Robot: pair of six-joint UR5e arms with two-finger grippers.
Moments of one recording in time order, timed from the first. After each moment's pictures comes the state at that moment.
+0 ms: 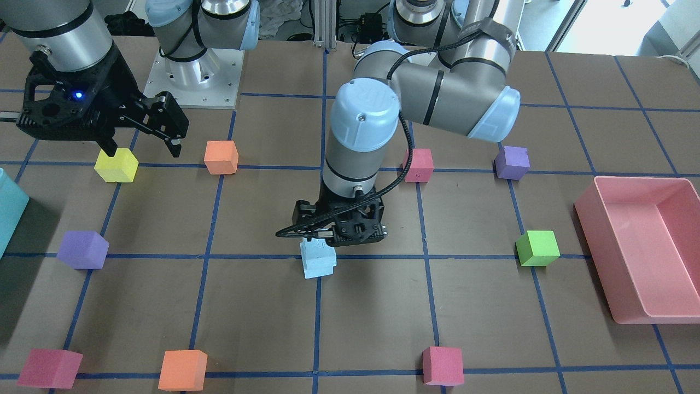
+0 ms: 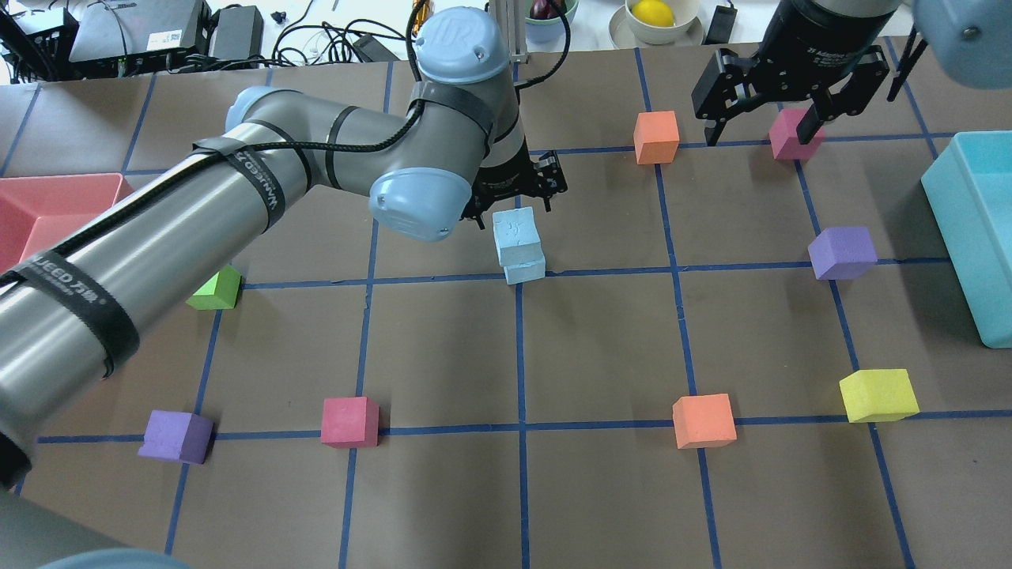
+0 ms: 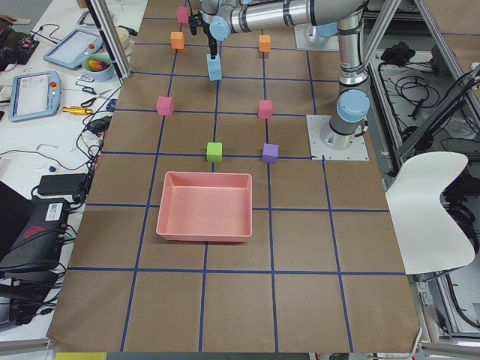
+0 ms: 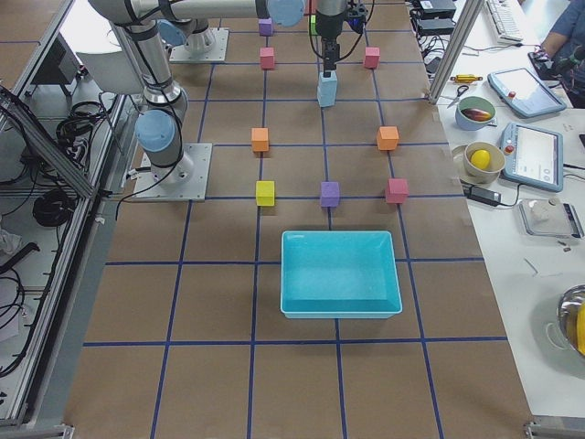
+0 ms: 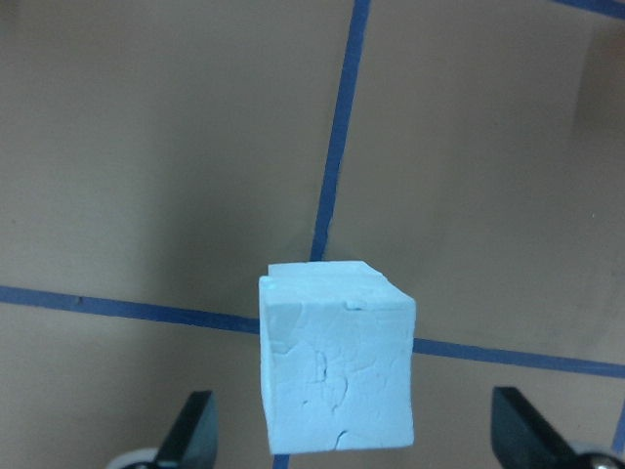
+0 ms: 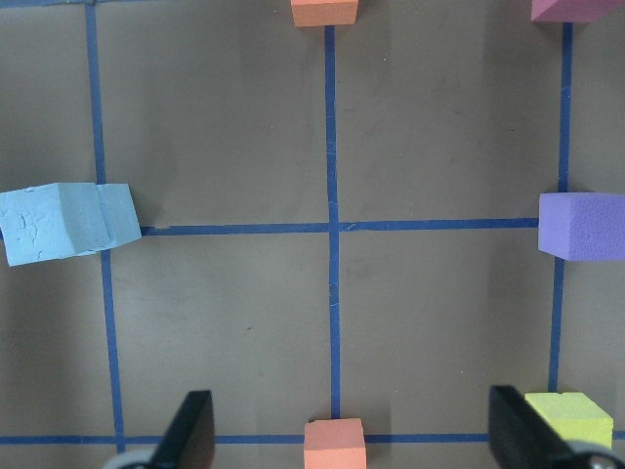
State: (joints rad) left arm -1.85 -1.93 -1.53 -1.14 1.49 -0.46; right arm 1.54 -1.52 1.47 -1.57 -1.54 -0.02
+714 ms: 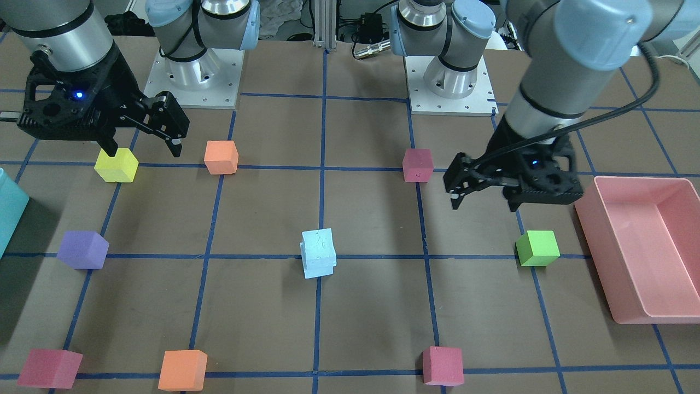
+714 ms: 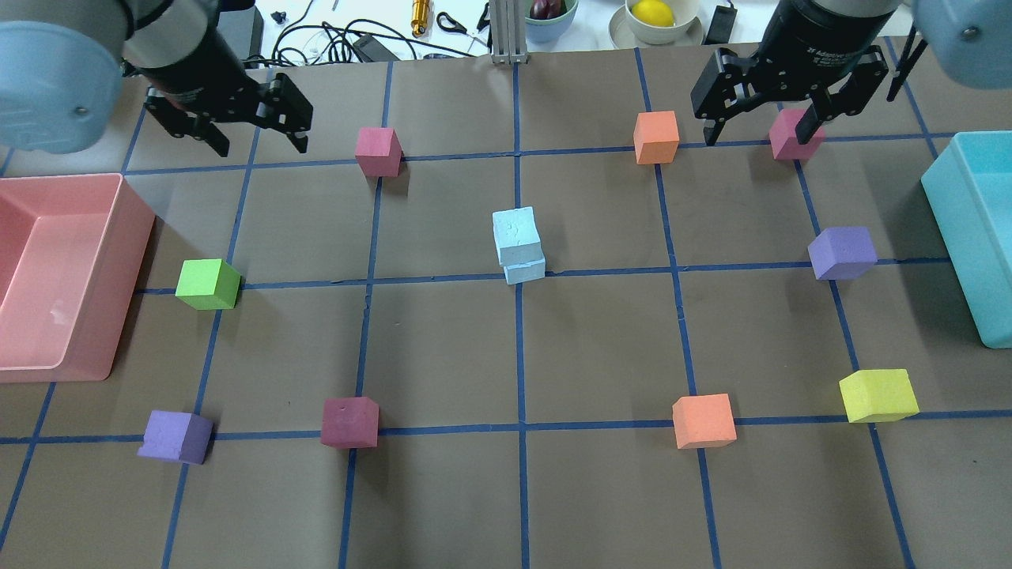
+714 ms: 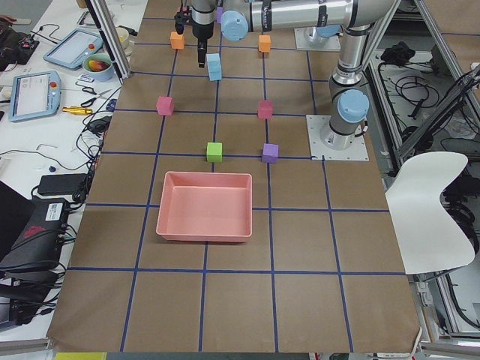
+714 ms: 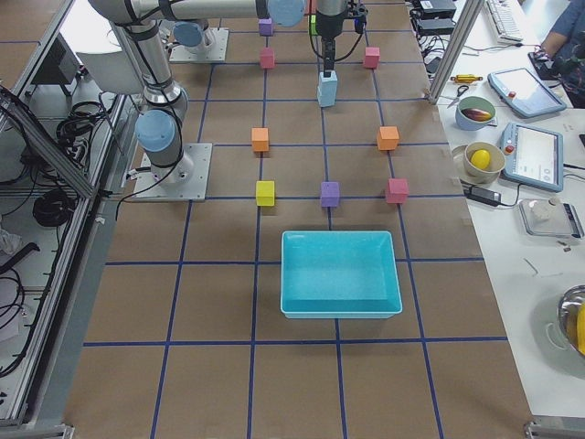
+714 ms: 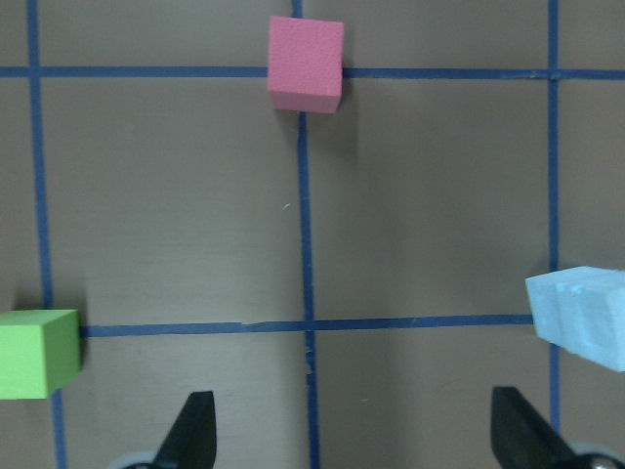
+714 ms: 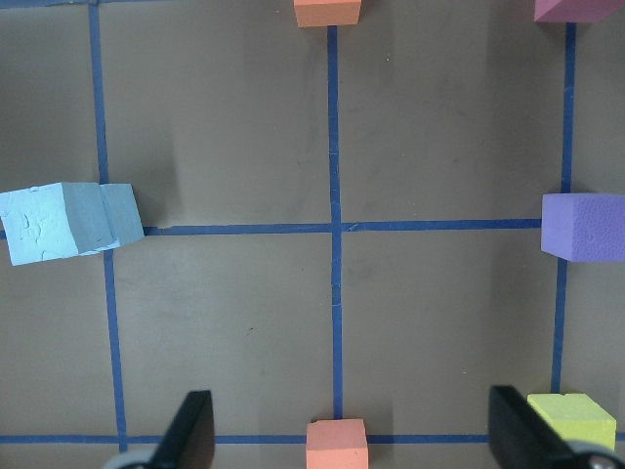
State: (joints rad) left arm -1.48 -1.67 -1.53 -1.41 1.54 0.11; right arm 1.54 -1.52 1.48 -1.57 -1.54 -0.02
